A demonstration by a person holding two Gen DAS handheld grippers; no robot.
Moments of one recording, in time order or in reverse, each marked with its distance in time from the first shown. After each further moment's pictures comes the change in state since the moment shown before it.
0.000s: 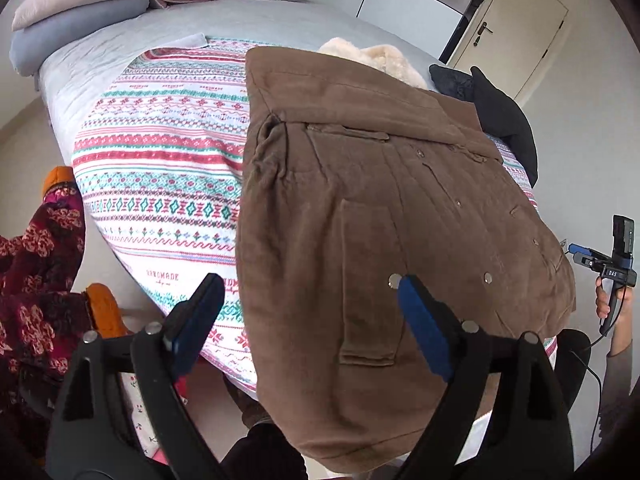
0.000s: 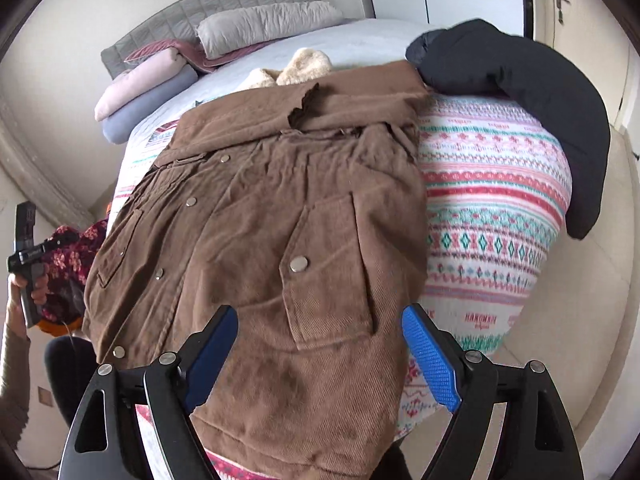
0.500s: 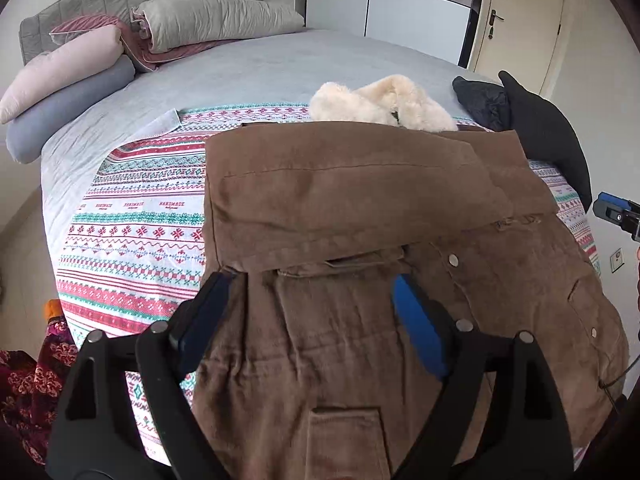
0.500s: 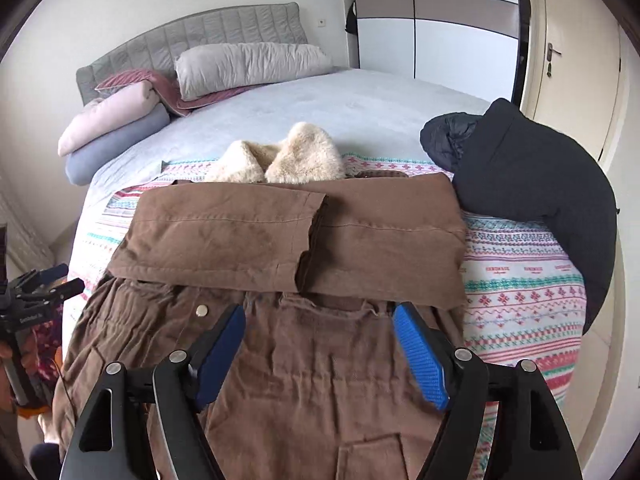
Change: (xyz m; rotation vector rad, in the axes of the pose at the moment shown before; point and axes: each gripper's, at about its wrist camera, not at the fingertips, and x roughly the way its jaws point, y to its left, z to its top) left arm 0.075 -0.092 0.134 0.158 -0.105 0.188; right arm 0.056 0.080 0.173 -0.075 -0.195 -0.161
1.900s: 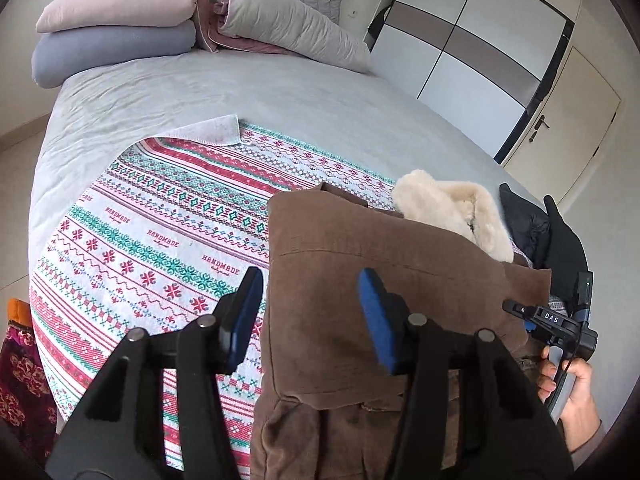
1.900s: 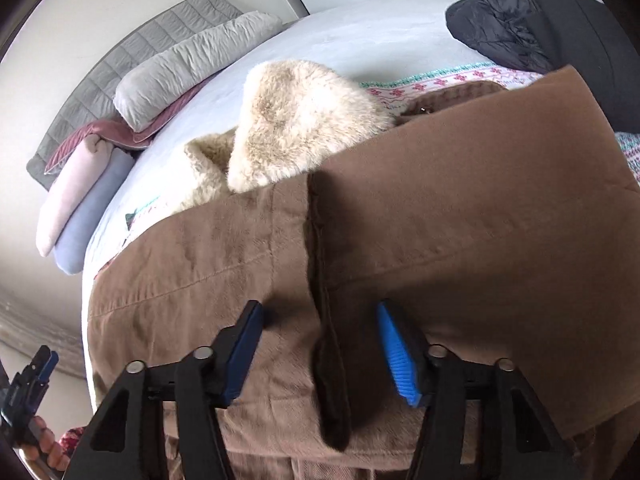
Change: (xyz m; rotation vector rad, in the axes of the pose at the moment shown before) left arm 0.086 0.137 0.070 -0.358 -0.123 -0.051; right arm 0.245 0.025 0.072 0.374 0.148 0.145
